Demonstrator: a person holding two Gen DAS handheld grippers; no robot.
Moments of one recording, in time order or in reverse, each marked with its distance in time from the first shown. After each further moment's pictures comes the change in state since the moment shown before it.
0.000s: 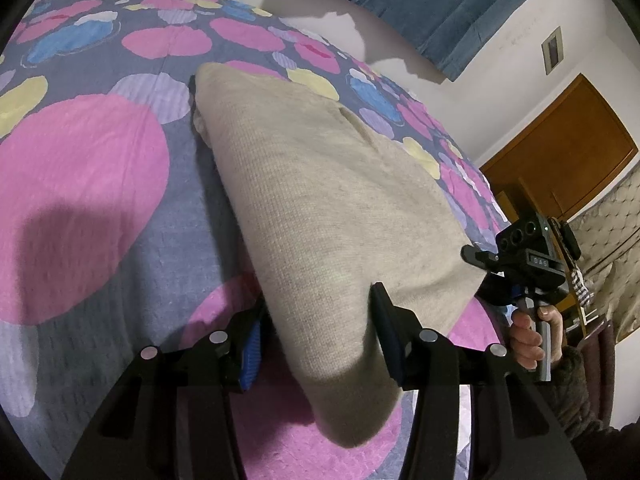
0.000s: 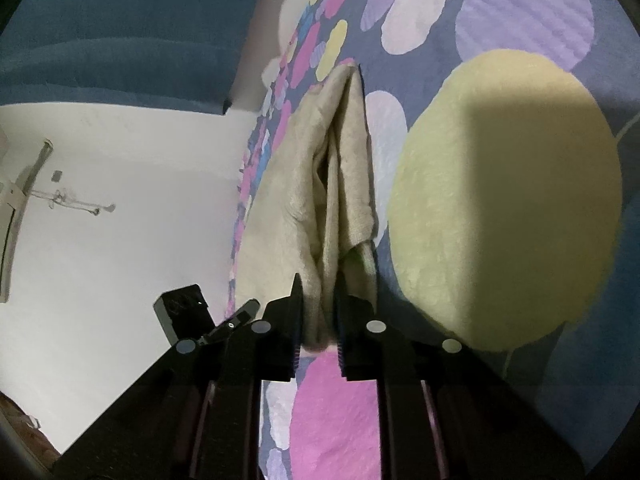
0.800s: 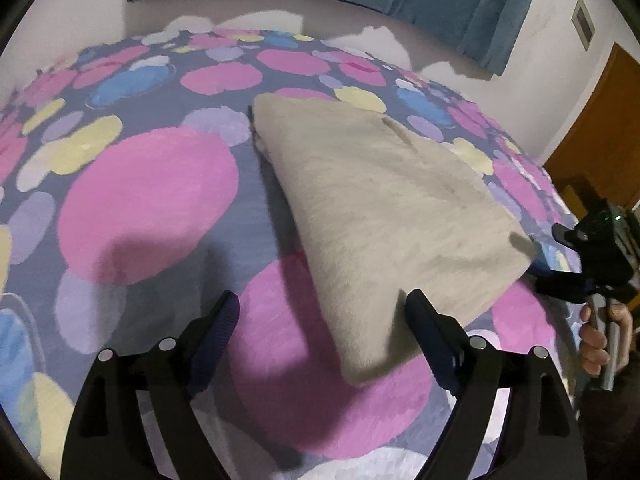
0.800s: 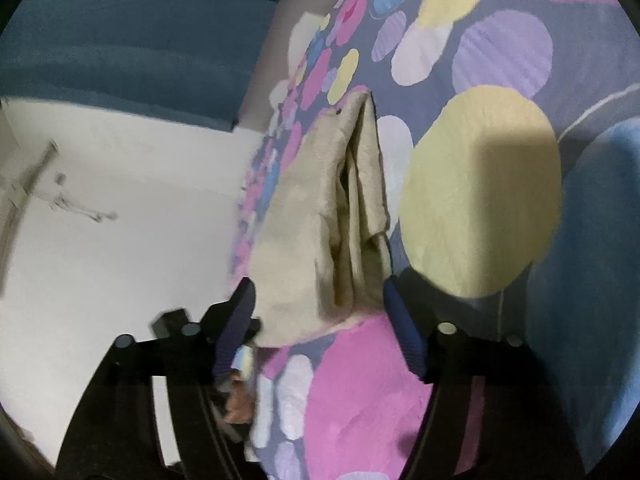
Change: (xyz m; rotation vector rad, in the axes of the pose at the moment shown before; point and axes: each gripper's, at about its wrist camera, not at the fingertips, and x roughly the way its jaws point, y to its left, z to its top) left arm -0.023 -0.030 -0.021 0.055 -0.068 0.331; right arm -0.017 0.029 -0.014 -0.093 -0.083 -0.089
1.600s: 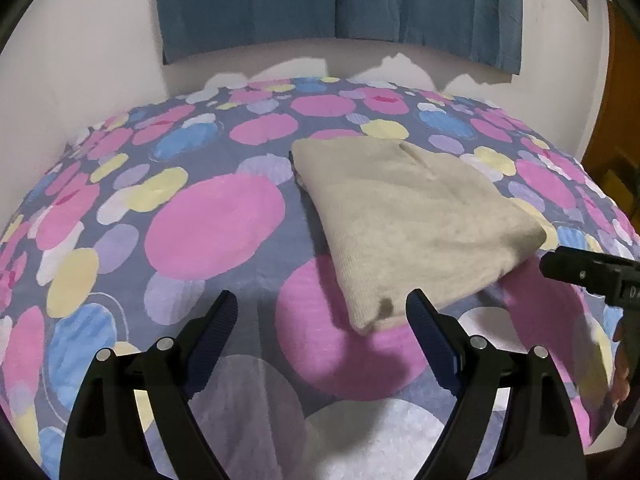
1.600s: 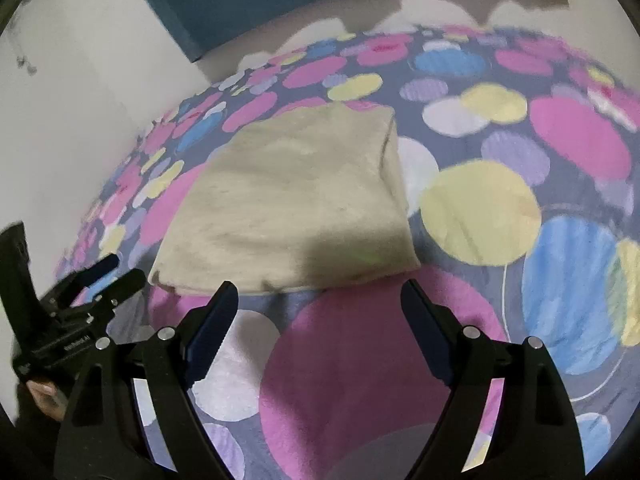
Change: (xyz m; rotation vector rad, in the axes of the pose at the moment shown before) left arm -0.051 -0.031 -0.025 0.088 -0.152 0.256; right arm 0.036 0.103 -0.068 -0.484 -0.076 -0.549
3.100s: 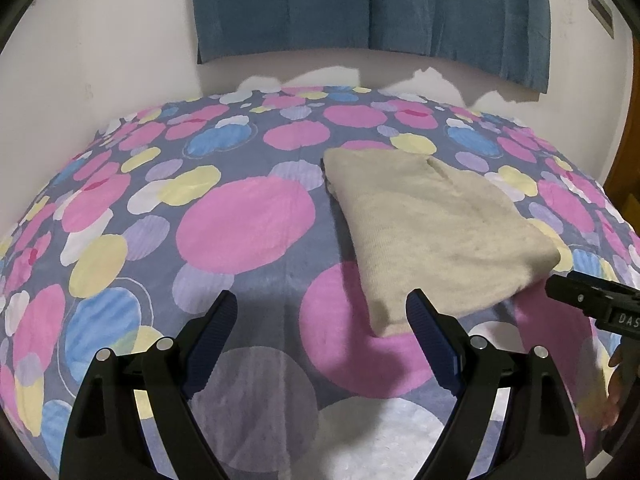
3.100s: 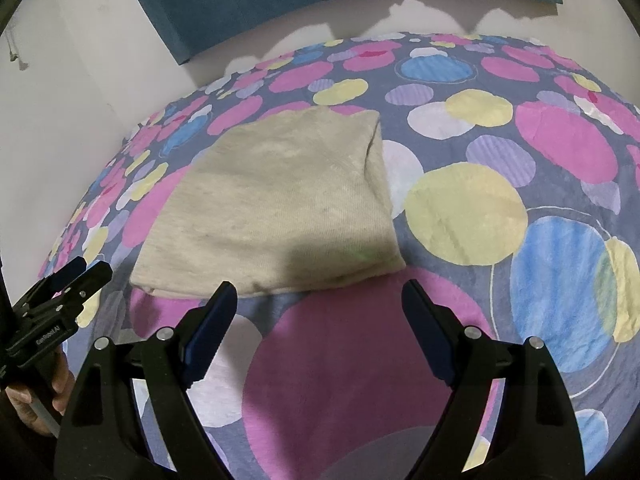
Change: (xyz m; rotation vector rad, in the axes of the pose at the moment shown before) left arm -0.013 0.000 -0.004 -0.072 -0.024 0.079; right arm 0.002 -0.012 -0.009 0.032 -0.010 -0.031
